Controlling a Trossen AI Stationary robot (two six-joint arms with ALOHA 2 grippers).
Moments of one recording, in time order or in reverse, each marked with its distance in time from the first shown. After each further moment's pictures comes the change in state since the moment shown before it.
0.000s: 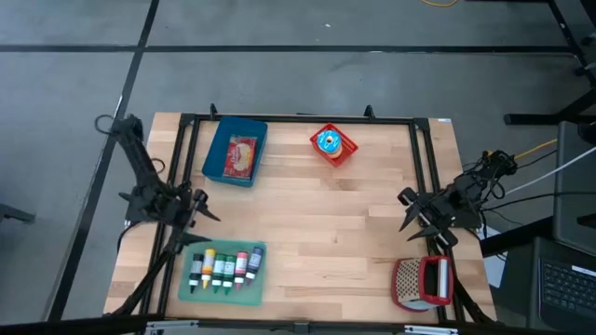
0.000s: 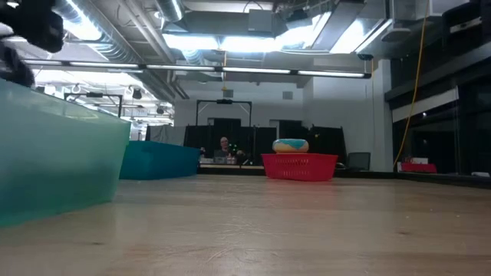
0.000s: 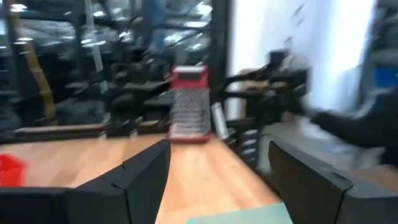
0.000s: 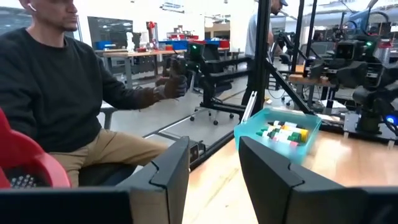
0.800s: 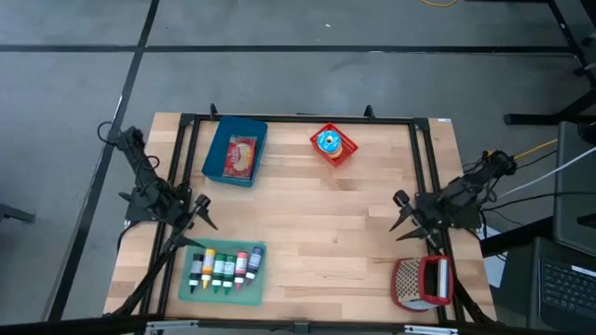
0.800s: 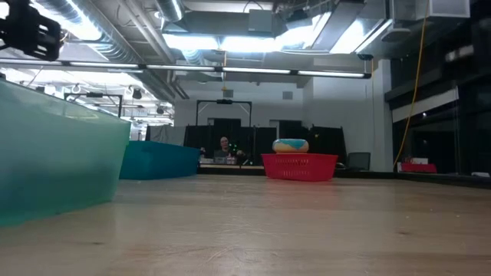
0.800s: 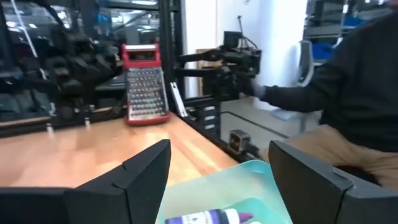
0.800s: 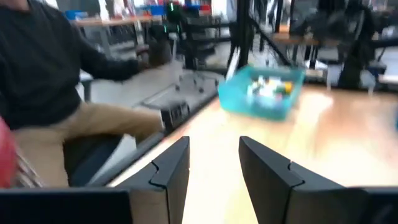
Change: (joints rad) left arm 0.088 -0.307 0.001 -0.436 0.308 -0.055; right arm 0.000 0.000 -0.045 -0.078 0.080 0.040
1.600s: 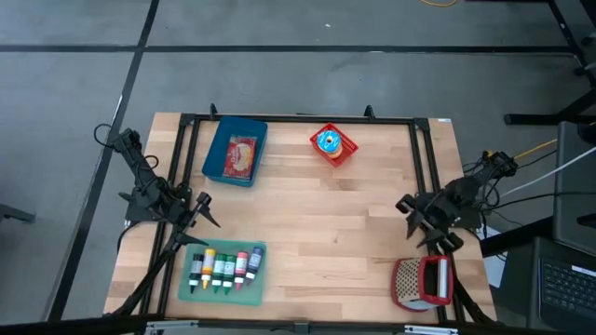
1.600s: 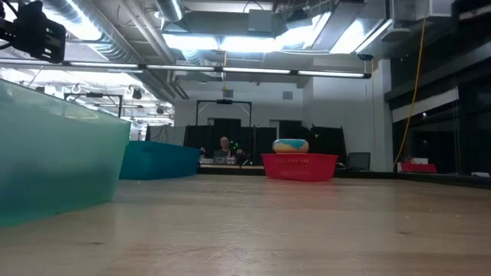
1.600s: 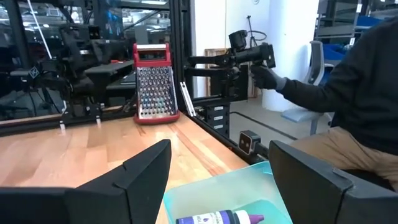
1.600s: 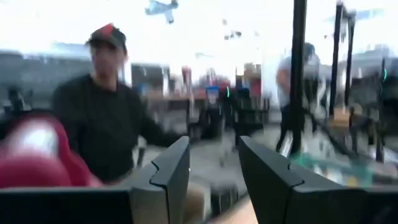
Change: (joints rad) left arm 0.057 0.000 0.000 -0.001 0.015 -0.001; right arm -0.015 0.000 -0.108 0.477 -0.225 0.008
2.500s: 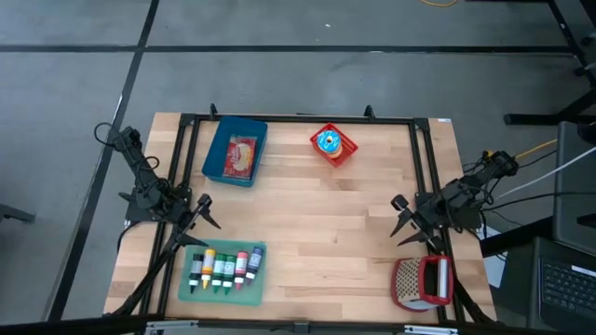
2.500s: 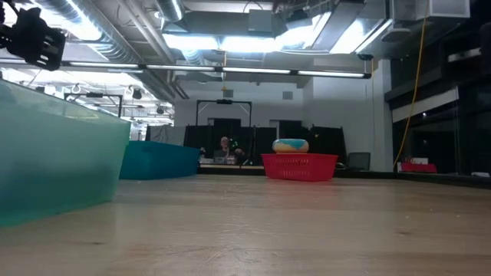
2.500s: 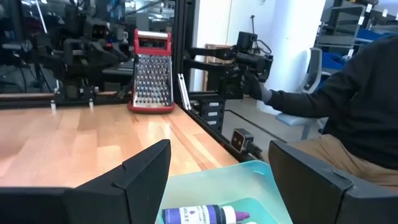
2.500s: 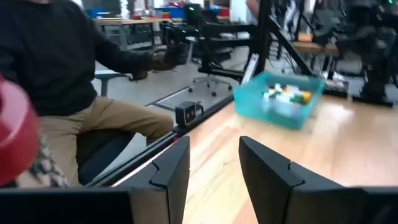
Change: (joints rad) left arm -0.019 0.024 0.000 0.002 -0.025 -0.113; right arm 0.000 0.019 0.042 -0.391 0.127 -0.078
